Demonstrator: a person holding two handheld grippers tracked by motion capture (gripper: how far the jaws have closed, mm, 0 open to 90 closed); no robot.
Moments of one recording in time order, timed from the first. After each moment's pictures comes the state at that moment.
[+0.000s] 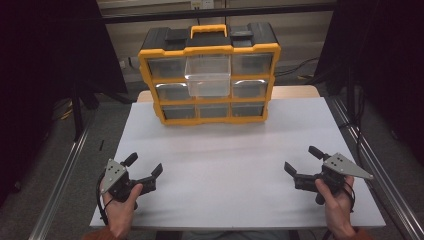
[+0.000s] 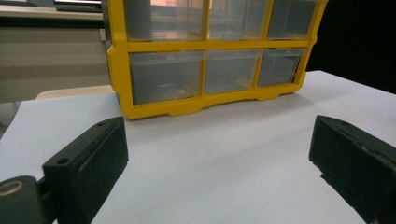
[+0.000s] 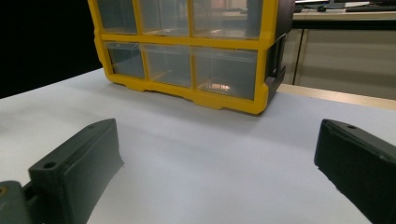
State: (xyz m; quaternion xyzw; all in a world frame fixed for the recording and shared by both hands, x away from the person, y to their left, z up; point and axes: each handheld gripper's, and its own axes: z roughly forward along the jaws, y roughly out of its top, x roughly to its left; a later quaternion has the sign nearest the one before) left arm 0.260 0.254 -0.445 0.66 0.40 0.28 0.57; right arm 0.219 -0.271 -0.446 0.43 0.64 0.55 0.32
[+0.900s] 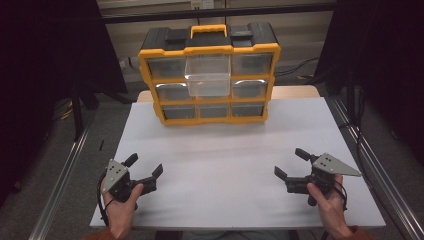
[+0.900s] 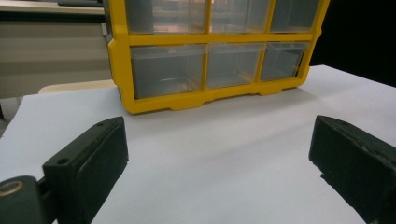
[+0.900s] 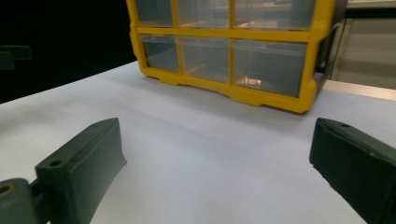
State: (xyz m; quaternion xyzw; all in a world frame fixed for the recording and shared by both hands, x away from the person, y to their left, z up) left arm 0.259 0.255 -0.447 0.66 0.40 0.28 0.57; right arm 0.223 -0.250 -0.448 0.40 0.67 0.57 0.27
